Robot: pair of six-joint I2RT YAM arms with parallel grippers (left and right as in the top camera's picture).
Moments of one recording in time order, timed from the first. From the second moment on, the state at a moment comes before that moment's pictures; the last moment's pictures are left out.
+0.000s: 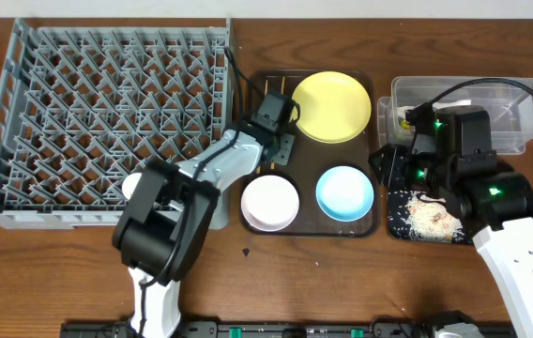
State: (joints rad) left arm -0.51 2.04 1.28 -0.34 -0.03 -0.19; right arm 0.19 1.19 1.08 -0.83 -0.29 0.36
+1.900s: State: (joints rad) left arm -0.29 1.77 1.30 -0.71 -0.17 -0.21; right arm 0.21 1.19 1.08 -0.85 -0.29 0.36
